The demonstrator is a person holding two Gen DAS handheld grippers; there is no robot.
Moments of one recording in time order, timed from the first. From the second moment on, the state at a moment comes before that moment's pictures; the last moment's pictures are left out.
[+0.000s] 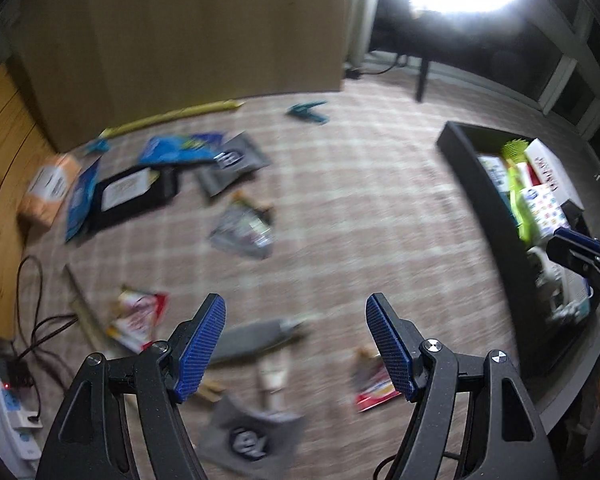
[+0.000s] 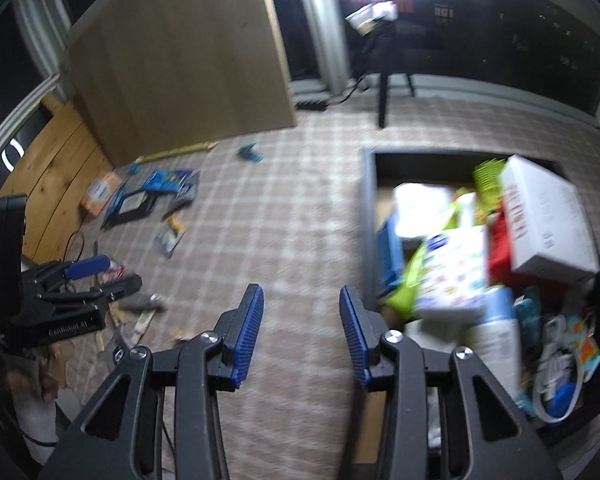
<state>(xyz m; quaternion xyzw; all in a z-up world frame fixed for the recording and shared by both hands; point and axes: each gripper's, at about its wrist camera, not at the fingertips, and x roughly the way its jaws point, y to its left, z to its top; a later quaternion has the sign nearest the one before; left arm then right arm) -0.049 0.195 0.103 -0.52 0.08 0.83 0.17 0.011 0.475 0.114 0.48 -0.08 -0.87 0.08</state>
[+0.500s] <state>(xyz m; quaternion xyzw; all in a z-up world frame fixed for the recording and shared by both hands) -0.040 0.147 0.055 -0.53 0.20 0.80 0.21 0.031 0.362 0.044 0.54 -0.04 -0.84 0.09</state>
